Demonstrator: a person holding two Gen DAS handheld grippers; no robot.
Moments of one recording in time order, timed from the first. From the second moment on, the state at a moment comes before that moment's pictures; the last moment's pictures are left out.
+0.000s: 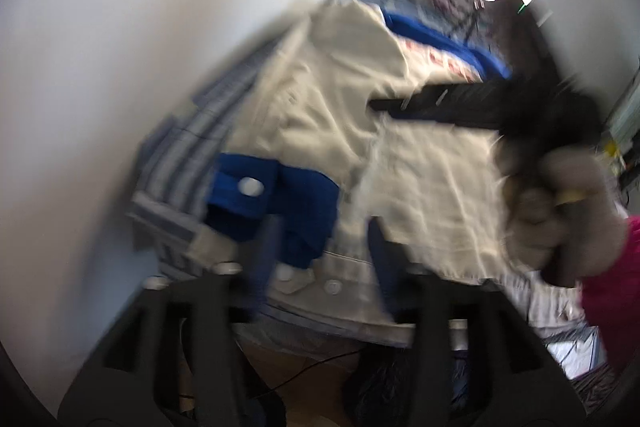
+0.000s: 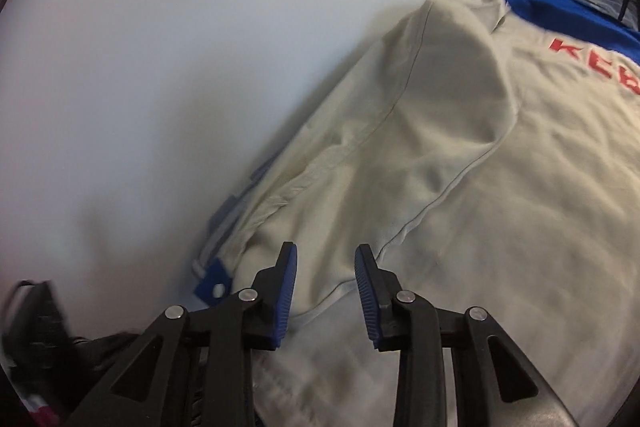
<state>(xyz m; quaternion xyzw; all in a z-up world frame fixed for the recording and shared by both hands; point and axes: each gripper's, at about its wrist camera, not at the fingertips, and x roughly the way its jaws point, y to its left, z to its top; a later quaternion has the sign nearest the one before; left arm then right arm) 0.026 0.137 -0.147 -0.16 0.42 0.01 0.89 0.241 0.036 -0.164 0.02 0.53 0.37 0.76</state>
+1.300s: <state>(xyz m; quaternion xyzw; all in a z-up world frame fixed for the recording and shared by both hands) 0.053 0.150 -0.131 -0.11 0.39 0.05 0.91 0.235 0.021 -0.190 -0.01 0.56 0.34 0.76</state>
